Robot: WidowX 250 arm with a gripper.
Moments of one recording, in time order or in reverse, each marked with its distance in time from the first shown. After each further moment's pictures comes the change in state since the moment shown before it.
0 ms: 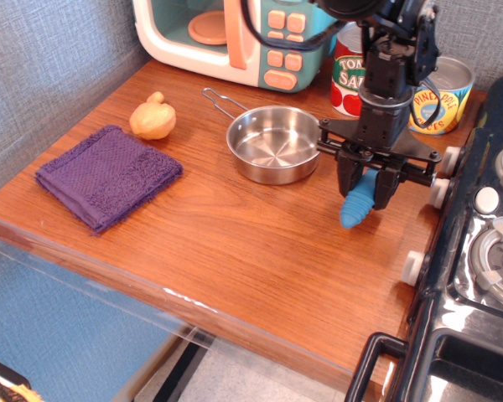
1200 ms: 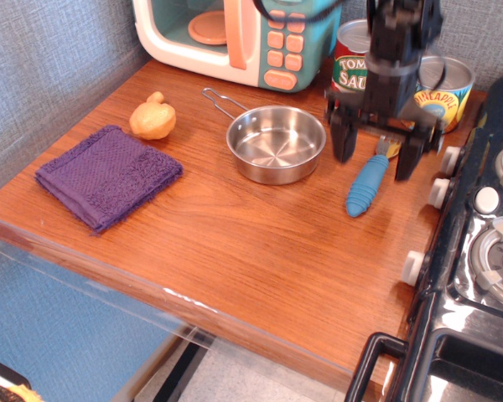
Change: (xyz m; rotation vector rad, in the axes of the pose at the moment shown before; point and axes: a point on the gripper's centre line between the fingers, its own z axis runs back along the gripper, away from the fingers) arm 0.016 0.005 0.041 -0.022 -0.081 -0.035
